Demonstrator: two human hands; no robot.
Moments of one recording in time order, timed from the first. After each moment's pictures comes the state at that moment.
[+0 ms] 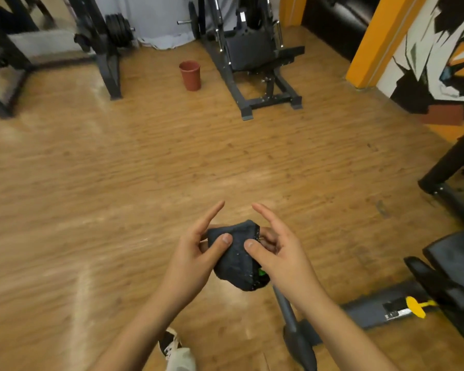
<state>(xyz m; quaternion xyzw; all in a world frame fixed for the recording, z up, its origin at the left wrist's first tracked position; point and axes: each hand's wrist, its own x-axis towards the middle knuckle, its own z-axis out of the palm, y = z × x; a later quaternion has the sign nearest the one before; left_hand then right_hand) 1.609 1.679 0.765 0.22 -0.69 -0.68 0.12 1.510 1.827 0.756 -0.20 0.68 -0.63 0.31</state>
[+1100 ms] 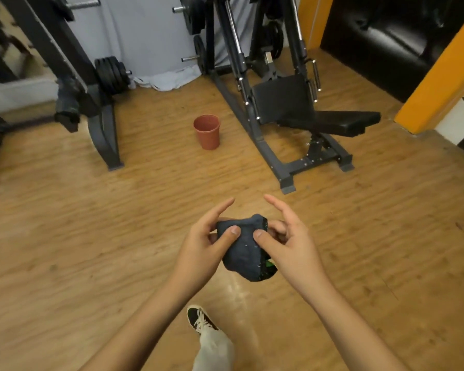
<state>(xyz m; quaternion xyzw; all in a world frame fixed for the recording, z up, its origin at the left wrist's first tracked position) 0.993 0.880 0.773 0.20 -0.74 -0.63 0.11 0.908 1.037 0.771 -0.18 0.71 -0.63 0.24</state>
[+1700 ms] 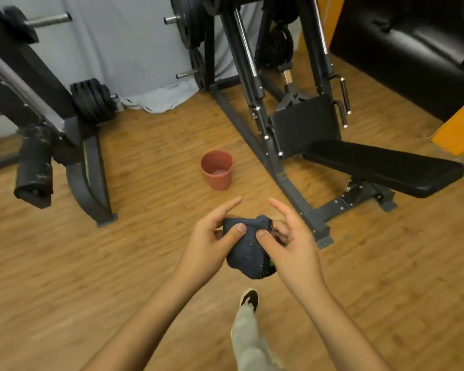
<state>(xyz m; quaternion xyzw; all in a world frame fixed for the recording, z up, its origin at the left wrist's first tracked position) 0.601 0.446 0.731 0.16 -0.77 -0.62 0.07 0.543 0.606 0.717 -0.11 0.73 -0.66 0.18</state>
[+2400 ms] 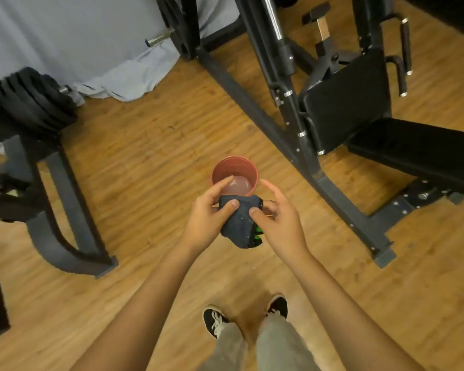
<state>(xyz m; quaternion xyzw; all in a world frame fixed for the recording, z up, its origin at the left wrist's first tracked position) 0.198 0.058 0.528 0.17 -0.77 -0.61 -0.03 0.163 0.228 0.502 -0.02 0.75 -0.63 0.20</state>
